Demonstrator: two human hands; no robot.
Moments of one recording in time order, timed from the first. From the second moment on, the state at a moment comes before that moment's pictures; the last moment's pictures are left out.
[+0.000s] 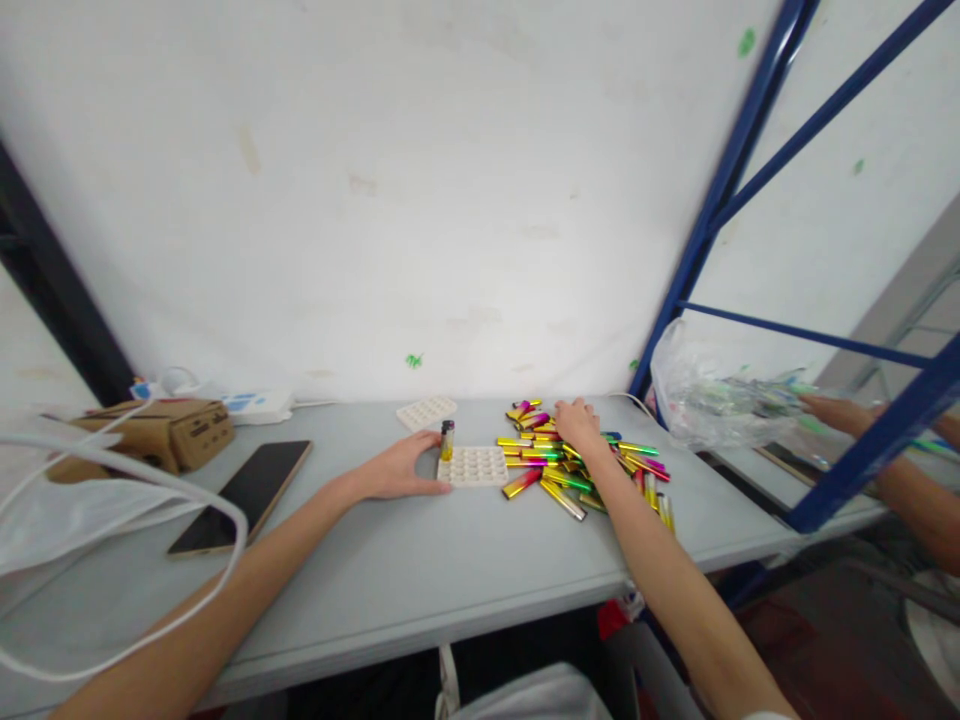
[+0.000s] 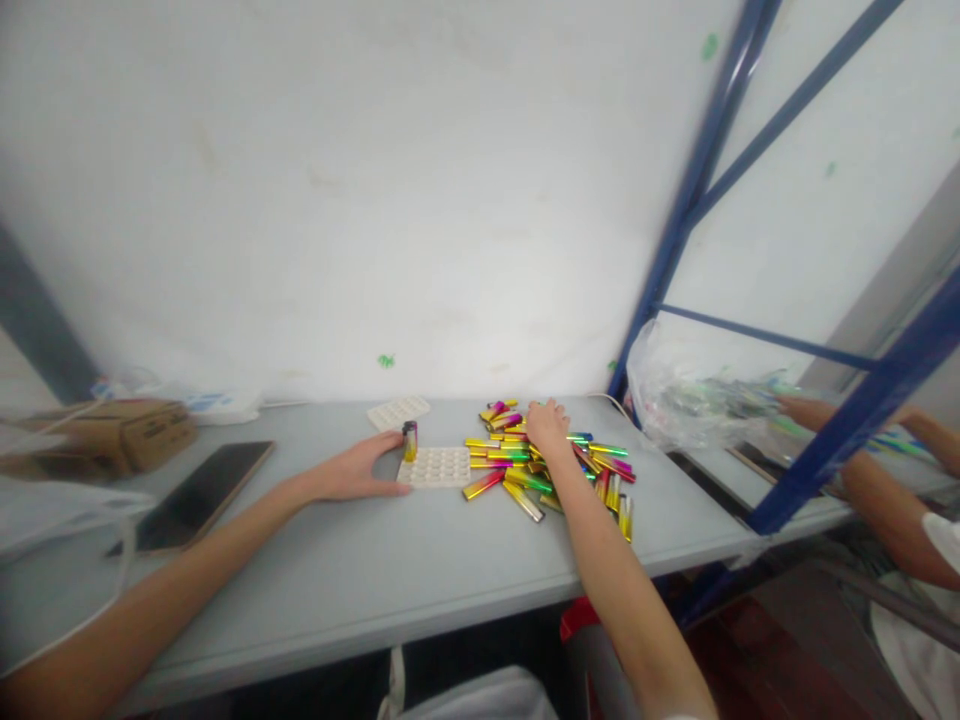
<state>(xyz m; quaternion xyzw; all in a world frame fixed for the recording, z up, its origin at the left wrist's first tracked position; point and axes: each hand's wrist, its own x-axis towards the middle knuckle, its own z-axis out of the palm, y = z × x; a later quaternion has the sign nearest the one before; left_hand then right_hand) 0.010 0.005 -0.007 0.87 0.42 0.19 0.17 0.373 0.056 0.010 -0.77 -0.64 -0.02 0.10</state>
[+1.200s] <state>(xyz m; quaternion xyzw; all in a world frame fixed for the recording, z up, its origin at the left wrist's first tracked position) 0.012 0.001 -0.002 0.87 0.41 0.19 0.18 0.294 0.018 0.018 -0.39 -0.55 0.54 0.50</state>
